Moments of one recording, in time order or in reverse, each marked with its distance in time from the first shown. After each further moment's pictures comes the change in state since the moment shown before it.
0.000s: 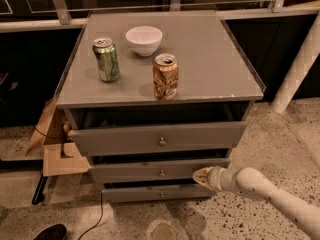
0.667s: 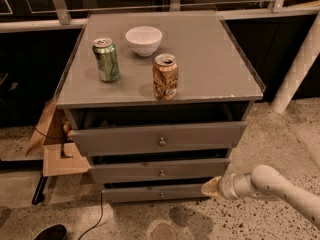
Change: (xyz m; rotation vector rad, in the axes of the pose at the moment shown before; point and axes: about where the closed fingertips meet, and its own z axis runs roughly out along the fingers) arm 0.003 0.046 -0.051 -0.235 0.003 0.167
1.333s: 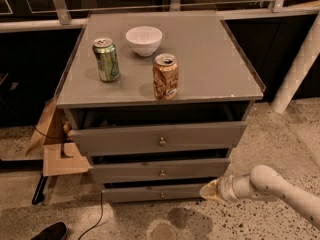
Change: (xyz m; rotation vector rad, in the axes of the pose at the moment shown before) arm -0.003 0.017 0.000 -0.066 -0.015 0.007
